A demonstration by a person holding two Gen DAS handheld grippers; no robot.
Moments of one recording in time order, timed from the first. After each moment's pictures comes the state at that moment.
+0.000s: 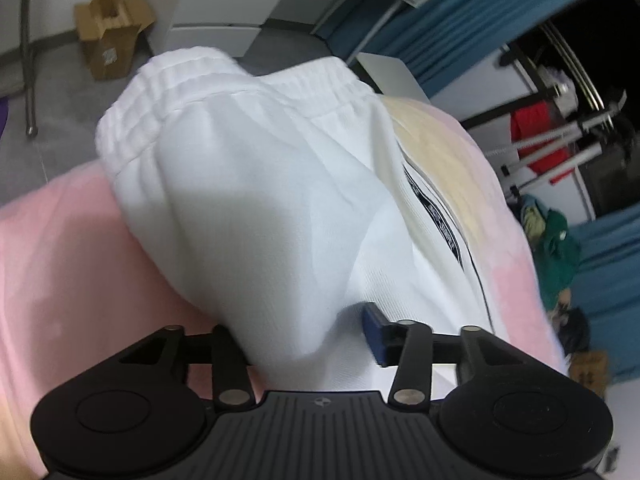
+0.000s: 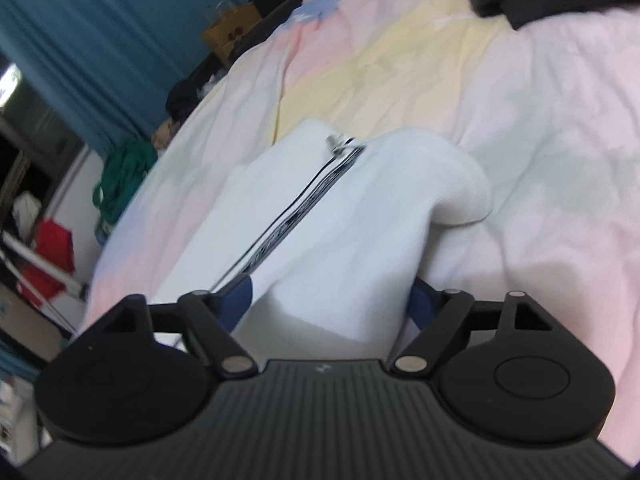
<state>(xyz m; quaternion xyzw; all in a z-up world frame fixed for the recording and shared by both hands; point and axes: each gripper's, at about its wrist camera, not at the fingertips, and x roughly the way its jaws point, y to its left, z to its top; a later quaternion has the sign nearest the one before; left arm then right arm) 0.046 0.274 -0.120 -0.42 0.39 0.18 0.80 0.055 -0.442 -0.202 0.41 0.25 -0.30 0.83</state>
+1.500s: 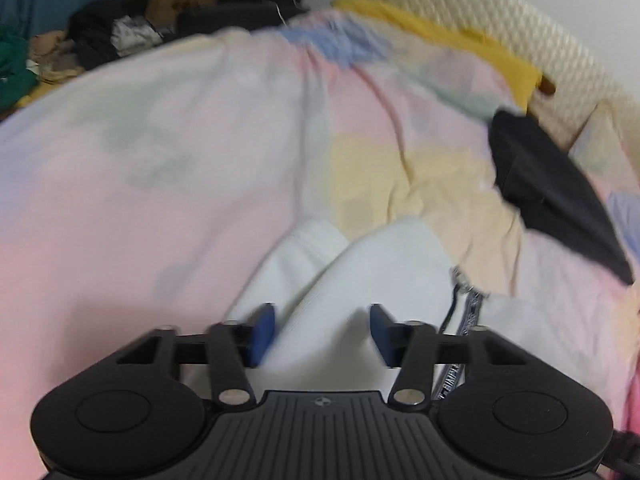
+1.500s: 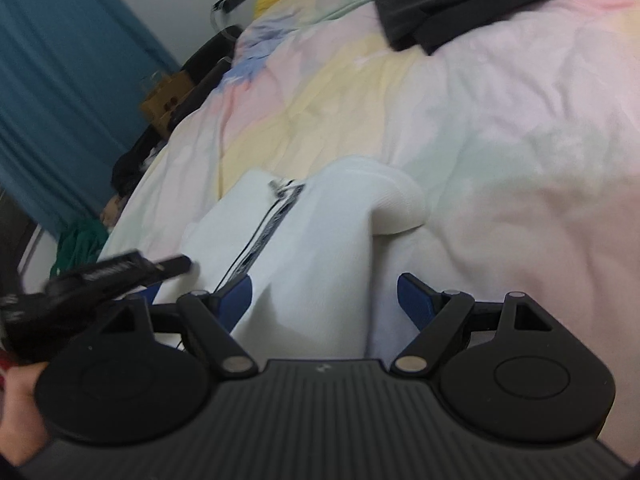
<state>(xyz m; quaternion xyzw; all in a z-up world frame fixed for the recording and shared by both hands) 0.316 -0.411 -0.170 0.14 0.43 -0.52 0.72 0.033 -0.429 -0.204 0.45 0.16 -0.43 0.77</state>
